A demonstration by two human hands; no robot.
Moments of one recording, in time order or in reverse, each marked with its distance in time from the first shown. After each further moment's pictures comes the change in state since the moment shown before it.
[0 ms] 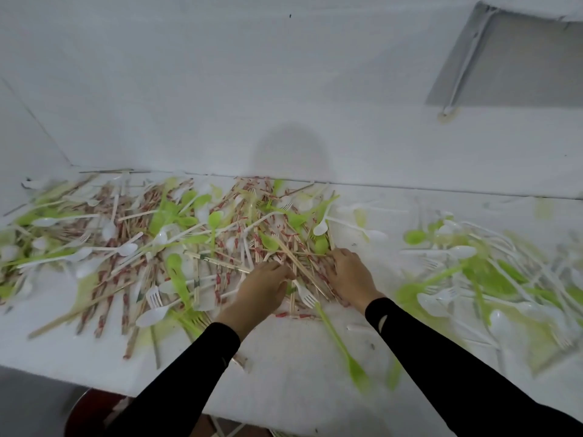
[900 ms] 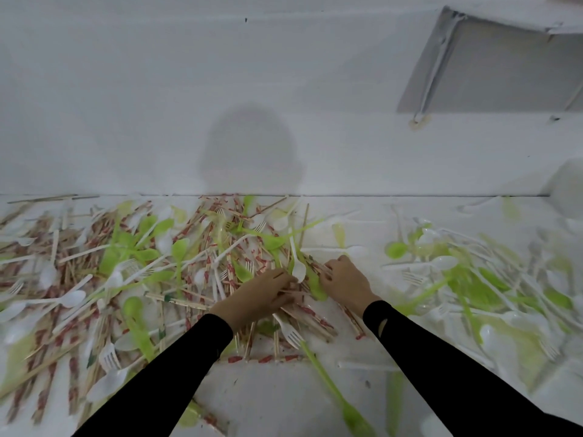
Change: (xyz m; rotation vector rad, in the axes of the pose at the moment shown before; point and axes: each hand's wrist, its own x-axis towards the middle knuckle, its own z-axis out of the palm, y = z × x) left_hand 0.095 -0.030 0.027 -0.049 -0.376 0.228; right_hand 0.049 0.024 -0.014 0.012 -0.085 0.232
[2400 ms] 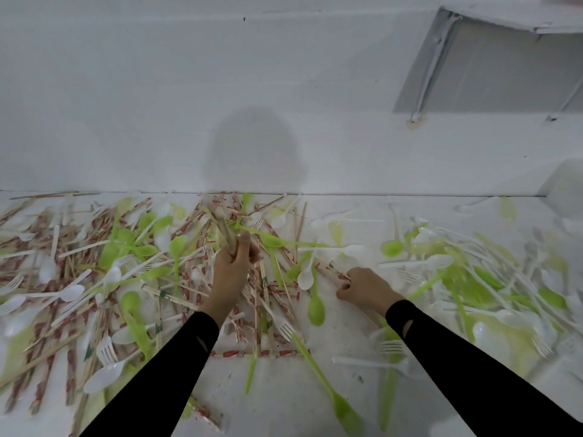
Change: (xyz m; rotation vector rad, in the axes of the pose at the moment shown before) left_hand -0.012 0.025 -0.035 -1.026 0.827 -0.393; right_hand -0.022 0.028 -0.038 -0.097 -0.234 0.128
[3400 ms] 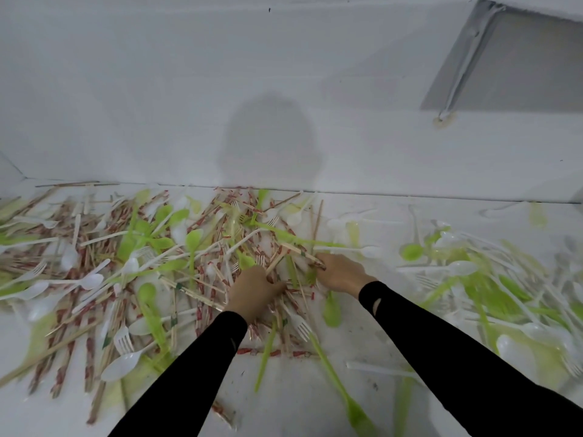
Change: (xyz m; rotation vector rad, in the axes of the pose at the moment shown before) left_hand -0.003 -0.033 -0.008 0.917 -0.314 -0.282; right_hand 0.035 -0.069 0.010 -0.044 -0.034 -0.231
